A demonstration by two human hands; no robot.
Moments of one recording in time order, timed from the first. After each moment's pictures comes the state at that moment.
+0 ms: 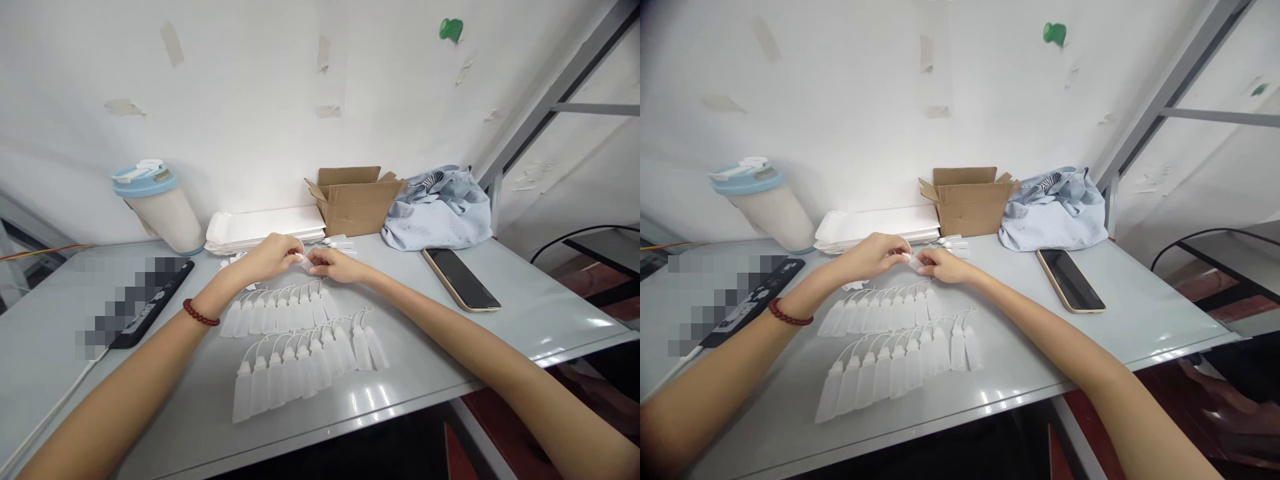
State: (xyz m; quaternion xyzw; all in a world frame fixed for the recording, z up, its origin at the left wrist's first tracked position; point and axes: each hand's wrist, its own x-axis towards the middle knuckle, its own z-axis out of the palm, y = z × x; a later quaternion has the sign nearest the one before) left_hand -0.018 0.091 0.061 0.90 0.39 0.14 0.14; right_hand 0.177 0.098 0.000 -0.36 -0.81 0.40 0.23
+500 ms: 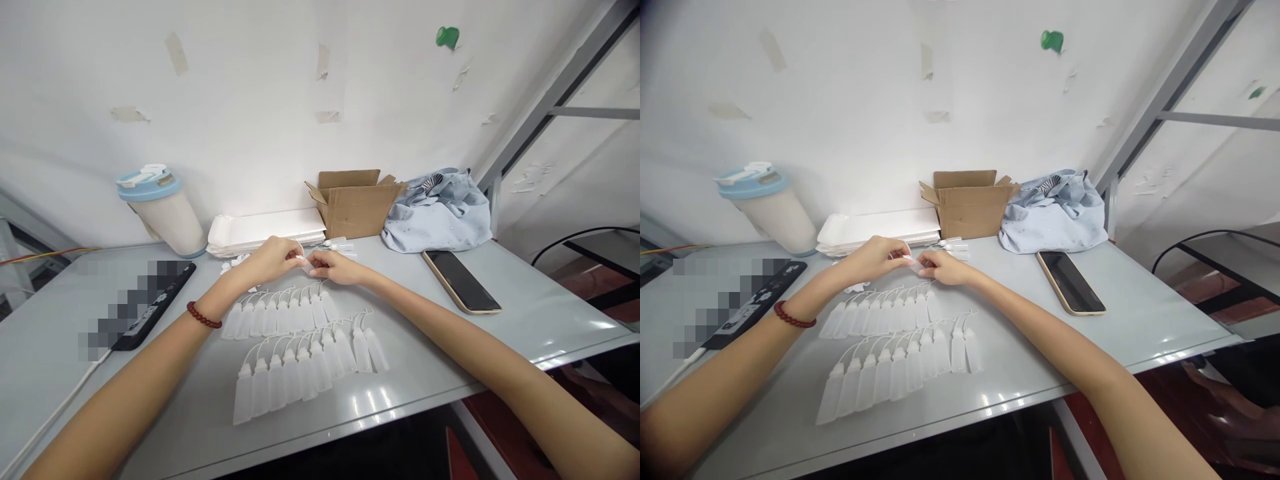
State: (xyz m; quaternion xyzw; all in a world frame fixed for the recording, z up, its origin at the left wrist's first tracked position) left_hand -0.019 0.091 0.058 0.89 0.42 0.14 0.15; right_hand 0.176 0.096 0.004 -0.36 -0.82 0.39 0.22
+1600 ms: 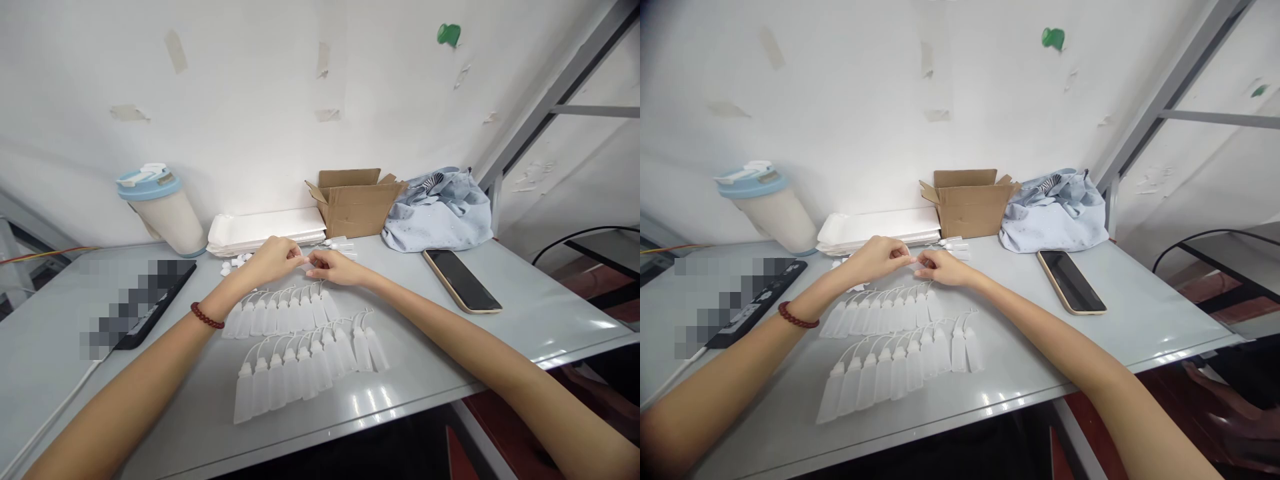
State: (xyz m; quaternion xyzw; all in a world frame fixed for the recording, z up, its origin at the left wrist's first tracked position) left_hand -0.014 0.087 0.057 0.86 0.46 0.16 0.15; right_hand 0.172 0.089 0.005 -0.37 -0.82 0.36 0.25
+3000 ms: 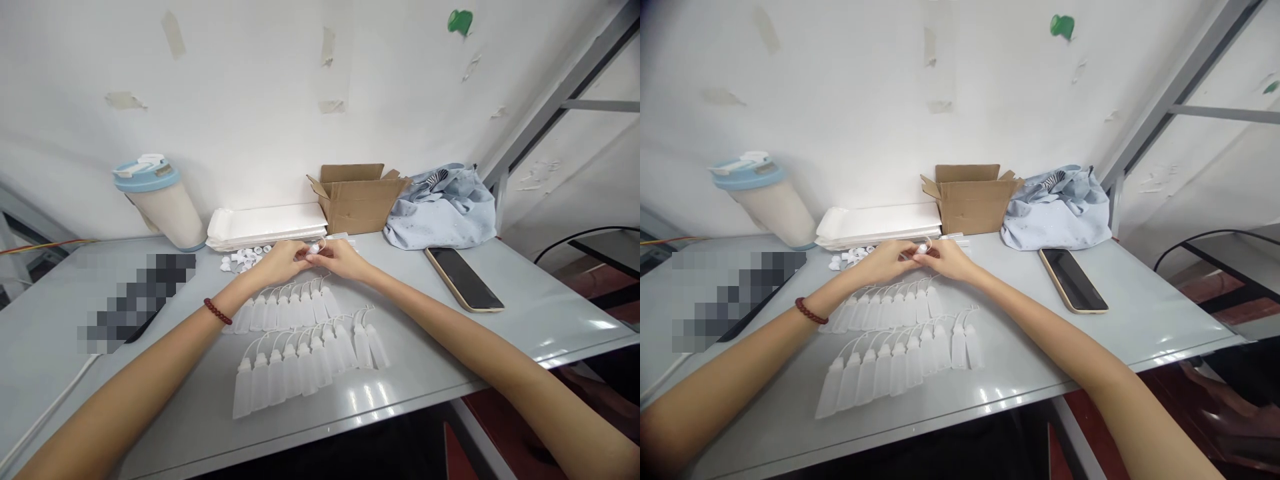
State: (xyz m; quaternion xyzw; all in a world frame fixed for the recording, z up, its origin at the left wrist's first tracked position) left_hand -0.007 0.091 0.035 0.86 0.41 0.18 0.24; right_hand 0.174 0.094 0.000 -0.39 -0.79 0.33 0.34
